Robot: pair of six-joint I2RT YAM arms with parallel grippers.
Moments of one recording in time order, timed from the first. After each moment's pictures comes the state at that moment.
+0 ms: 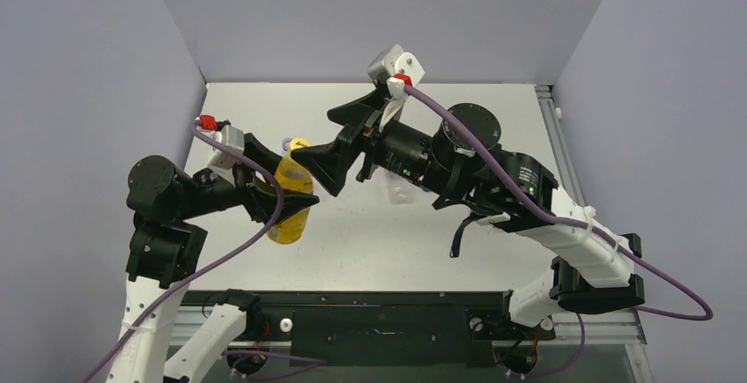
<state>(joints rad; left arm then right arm) -0.24 0.75 1.18 -0.26 1.06 -0.35 1.29 1.49 2.12 -0.54 0.17 0.15</state>
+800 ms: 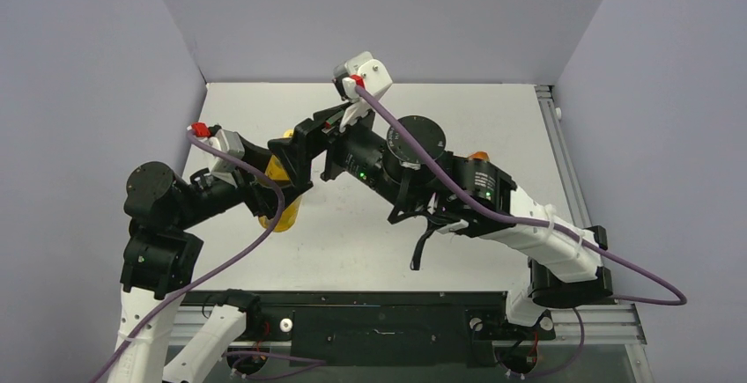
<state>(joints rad) -0.24 0.72 1.19 -0.38 0.83 -0.17 1.38 1.63 2.25 -0.57 0.48 0.20</state>
